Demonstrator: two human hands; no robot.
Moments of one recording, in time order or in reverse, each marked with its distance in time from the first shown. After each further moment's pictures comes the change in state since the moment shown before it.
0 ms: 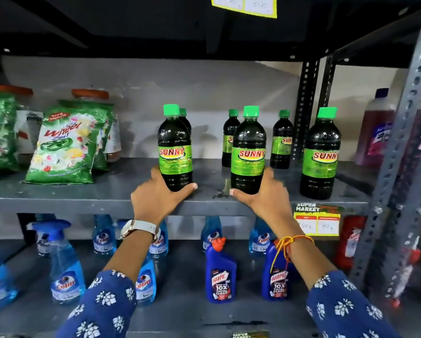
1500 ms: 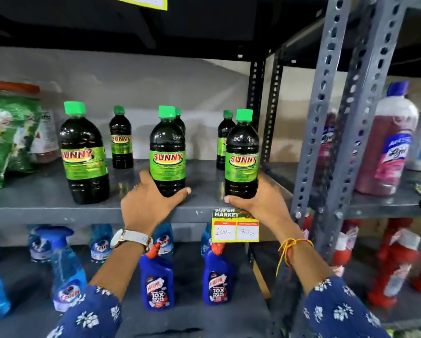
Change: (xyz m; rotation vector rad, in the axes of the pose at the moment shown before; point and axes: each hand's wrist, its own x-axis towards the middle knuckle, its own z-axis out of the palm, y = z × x) left_hand -0.042 0.143 0.057 -0.070 0.129 0.100; right_hand 0.034 0.138 -0.091 0.129 -0.169 0.036
